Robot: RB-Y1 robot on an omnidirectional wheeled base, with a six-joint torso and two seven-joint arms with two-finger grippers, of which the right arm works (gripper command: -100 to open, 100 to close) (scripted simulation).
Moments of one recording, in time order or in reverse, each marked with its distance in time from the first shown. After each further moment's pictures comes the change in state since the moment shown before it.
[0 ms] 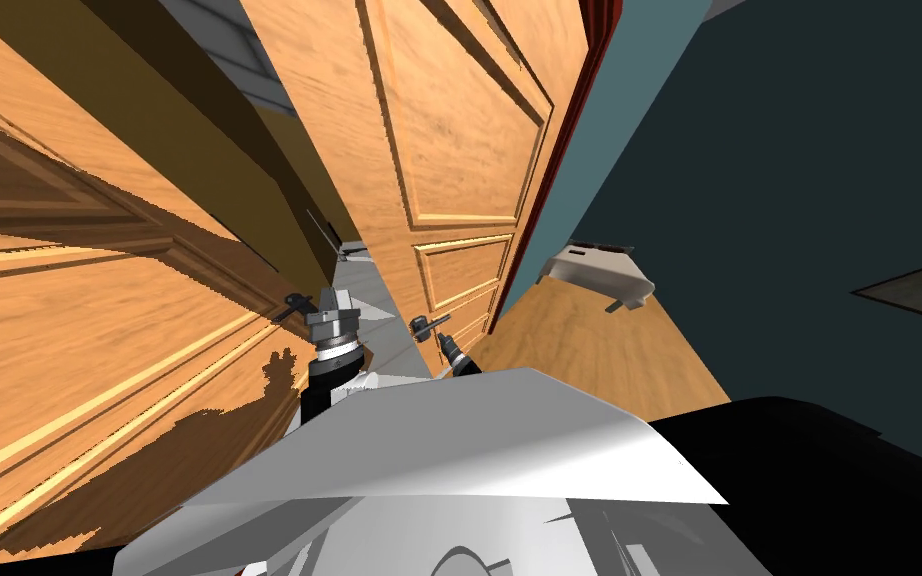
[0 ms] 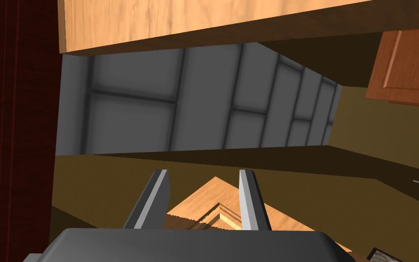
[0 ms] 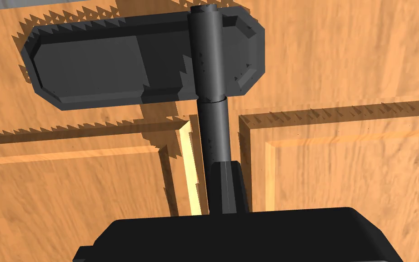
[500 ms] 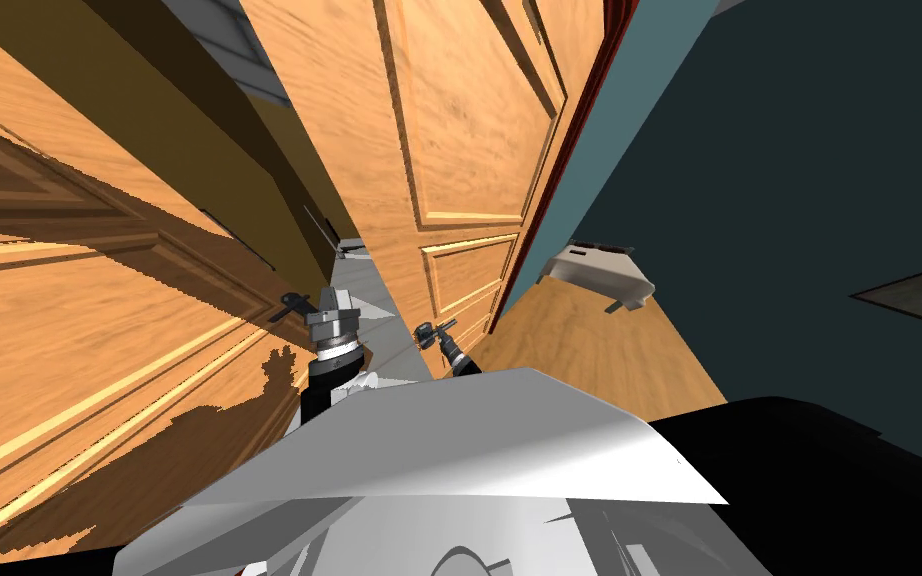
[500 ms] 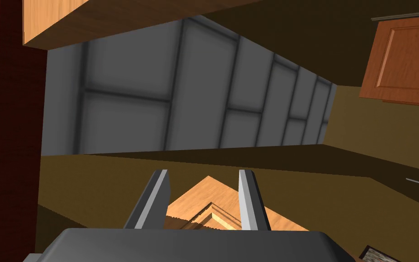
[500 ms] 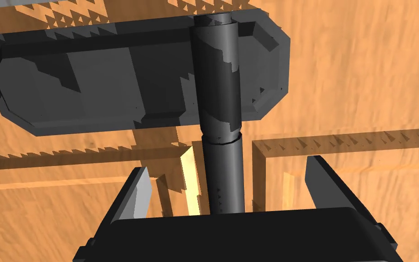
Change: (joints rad) arm -0.001 0.001 -0.001 0.001 0.000 0.000 0.000
